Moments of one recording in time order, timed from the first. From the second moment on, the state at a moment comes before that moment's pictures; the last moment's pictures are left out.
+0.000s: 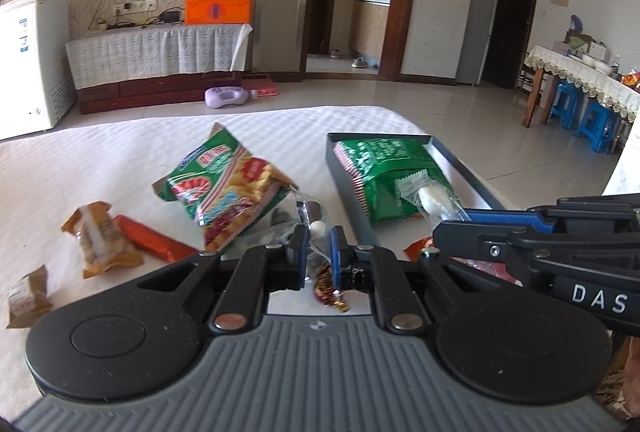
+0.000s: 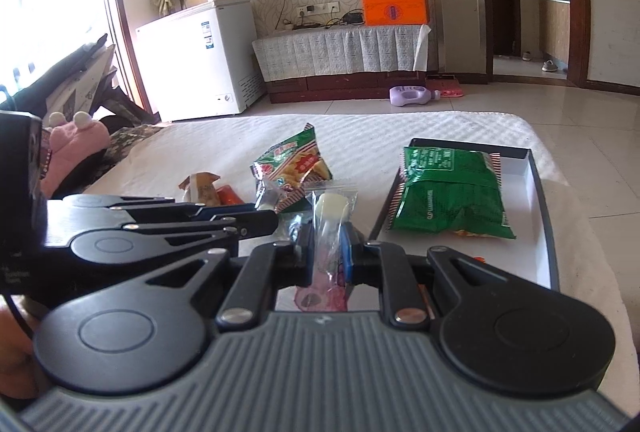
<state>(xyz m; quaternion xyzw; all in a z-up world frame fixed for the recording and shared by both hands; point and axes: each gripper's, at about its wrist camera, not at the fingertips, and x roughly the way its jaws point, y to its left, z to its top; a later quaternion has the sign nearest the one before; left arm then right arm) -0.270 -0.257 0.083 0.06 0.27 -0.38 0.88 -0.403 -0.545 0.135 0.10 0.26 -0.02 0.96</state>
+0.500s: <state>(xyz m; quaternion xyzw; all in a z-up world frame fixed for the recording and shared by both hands) -0.277 -0.293 0.087 0.07 0.26 -0.41 0.87 -0.416 -0.574 0.137 0.12 0.25 -0.05 0.96</state>
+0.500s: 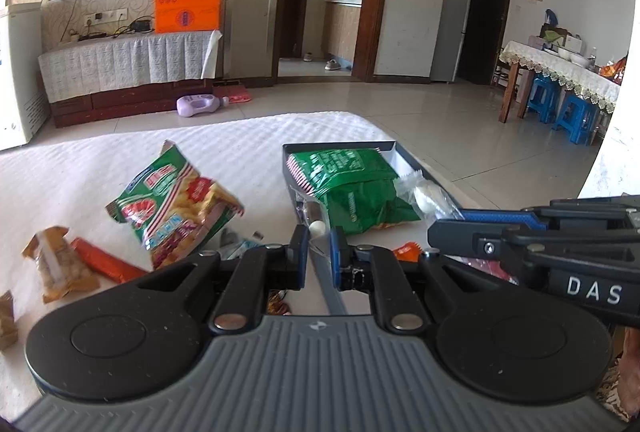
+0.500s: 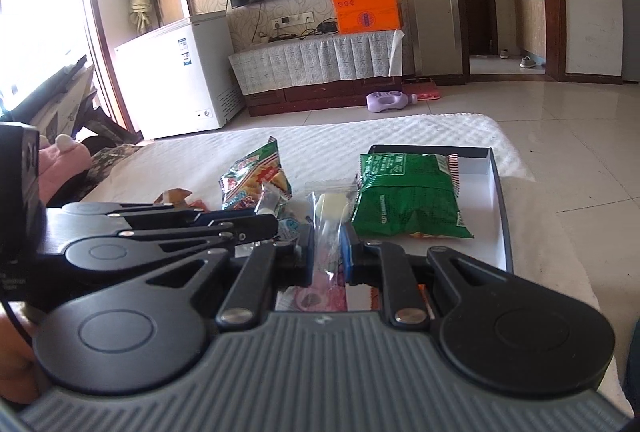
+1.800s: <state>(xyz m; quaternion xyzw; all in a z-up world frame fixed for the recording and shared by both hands) -0.277 -0.368 0.014 0.11 0.33 -0.43 0.84 -0.423 -0.620 0.106 0.16 0.30 -0.10 0.94</state>
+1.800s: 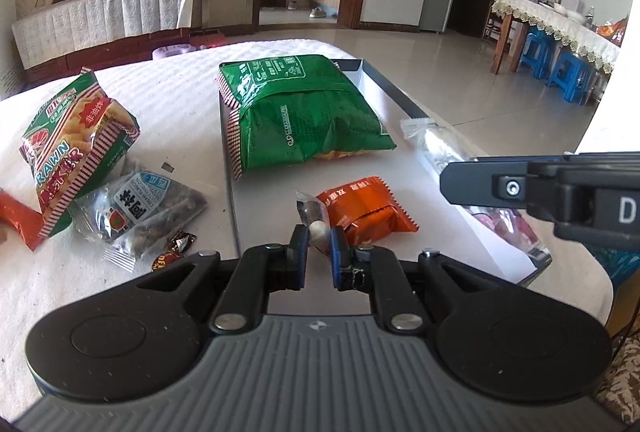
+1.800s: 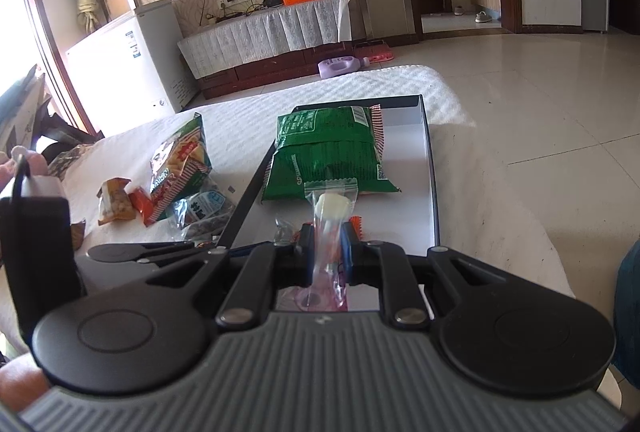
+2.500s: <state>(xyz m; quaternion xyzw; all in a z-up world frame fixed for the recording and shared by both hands) -0.281 -0.360 0.018 0.12 0.31 -0.42 0.84 -0.412 -0.619 0.099 0.16 0.31 -0.10 0.93</state>
